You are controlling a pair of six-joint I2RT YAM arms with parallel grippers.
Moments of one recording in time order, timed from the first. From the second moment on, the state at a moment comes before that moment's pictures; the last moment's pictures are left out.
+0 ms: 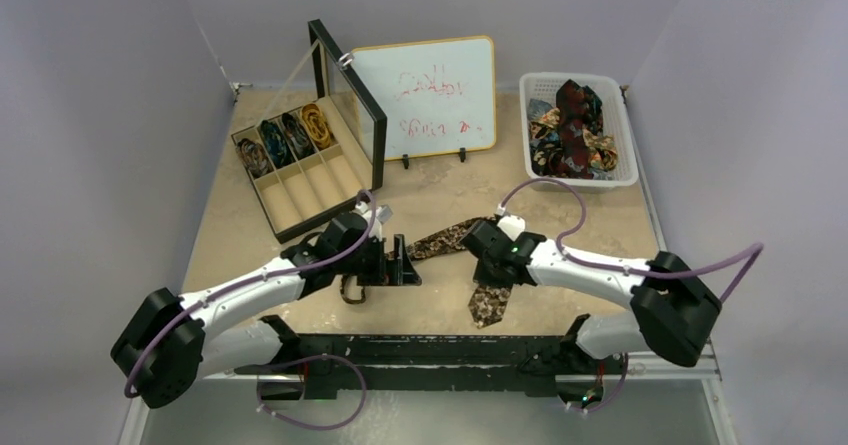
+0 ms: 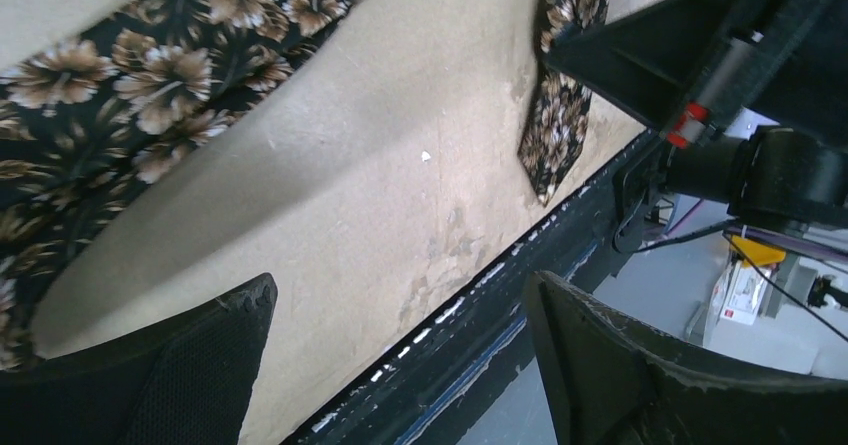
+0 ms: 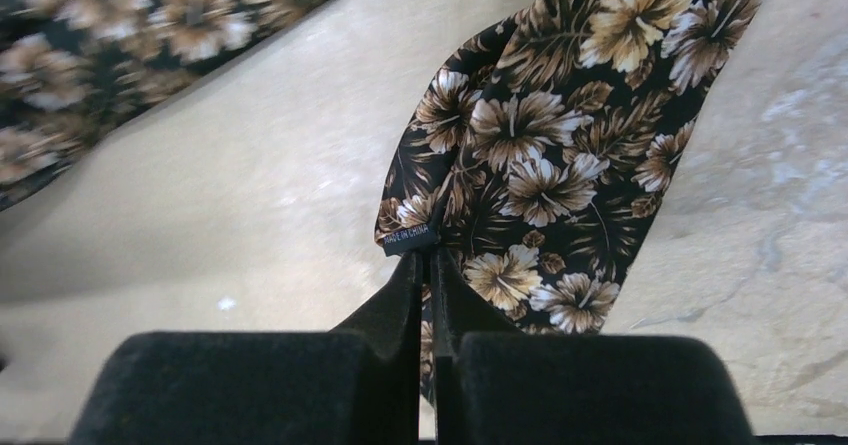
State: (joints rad) left arm -0.73 1.11 0.49 -0.14 0.36 -0.76; right arm 0.89 1.36 0.68 -0.61 0.31 1.14
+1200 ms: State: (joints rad) left arm -0.62 1.03 0.47 -0.25 0.30 -0.73; right arm -0.44 1.08 0.43 -0.28 -0.42 0.83
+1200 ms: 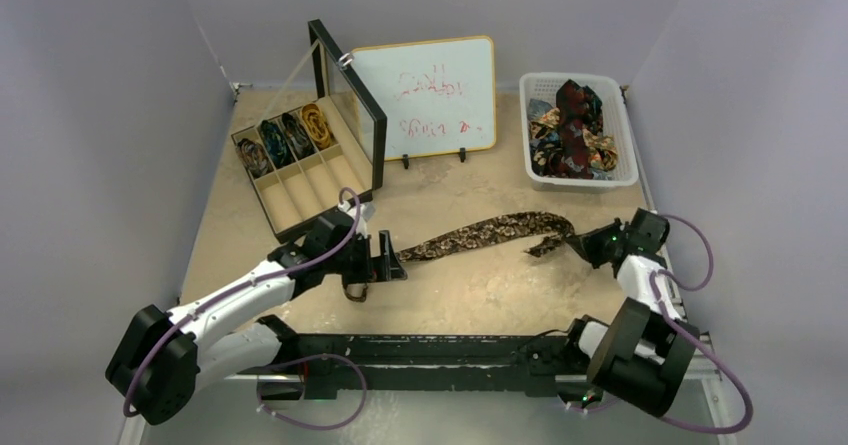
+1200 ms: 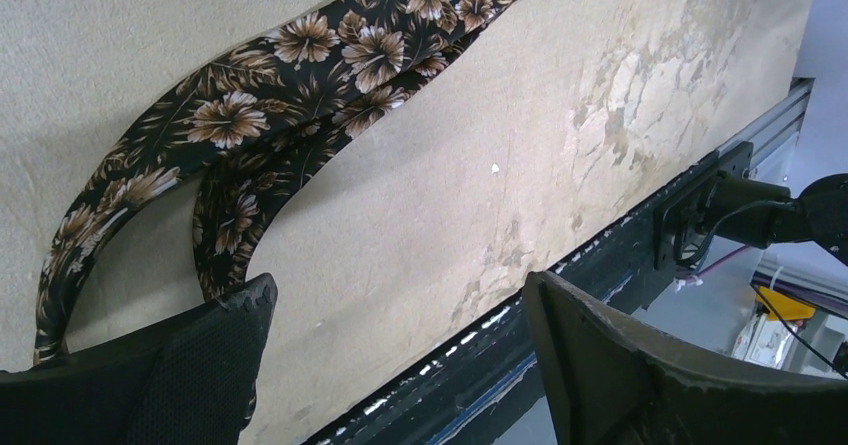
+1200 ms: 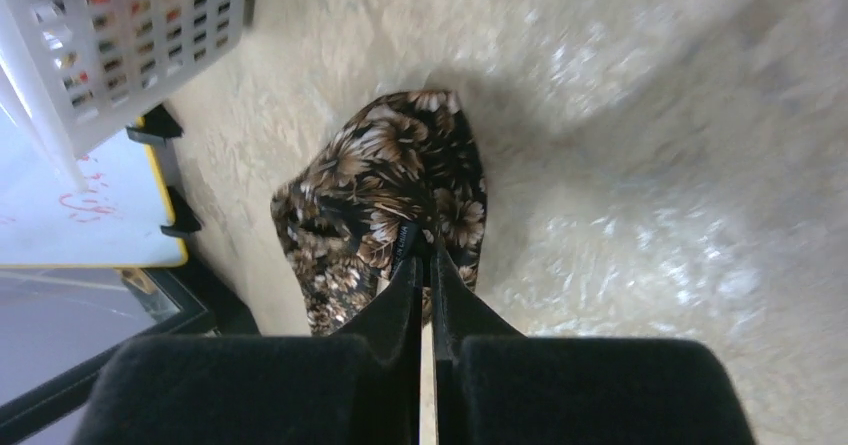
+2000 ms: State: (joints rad) left arm -0.62 1.01 0.57 -0.32 0.31 -0.65; right arm -0.55 0.84 0.56 -0.37 -0.55 0.60
